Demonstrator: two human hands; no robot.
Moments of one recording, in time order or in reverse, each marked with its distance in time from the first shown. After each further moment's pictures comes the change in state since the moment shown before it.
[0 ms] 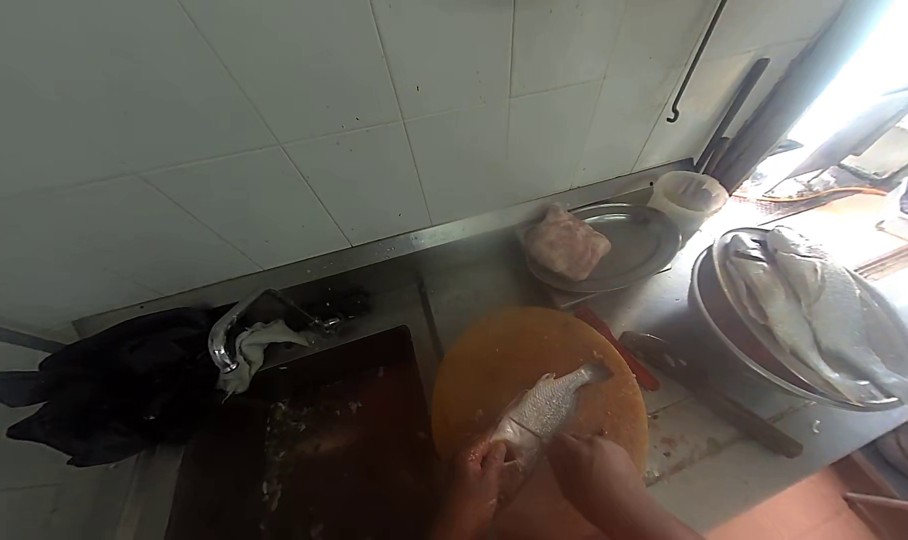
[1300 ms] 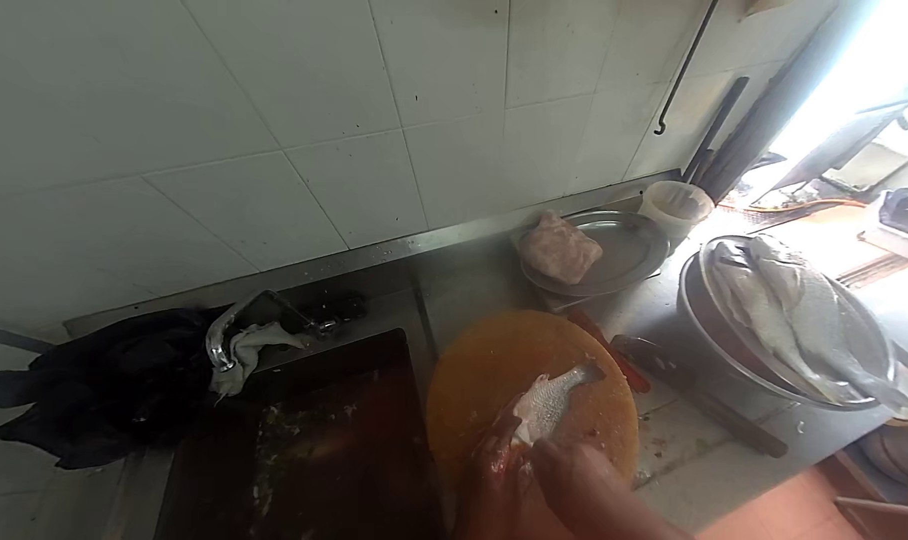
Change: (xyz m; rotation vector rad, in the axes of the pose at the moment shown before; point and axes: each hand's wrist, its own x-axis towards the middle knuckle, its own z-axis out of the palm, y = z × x) left_hand -0.010 -0.002 0.032 0.246 0.061 0.368; right_hand -0.002 -0.020 -0.027 0.060 -0.162 -0.041
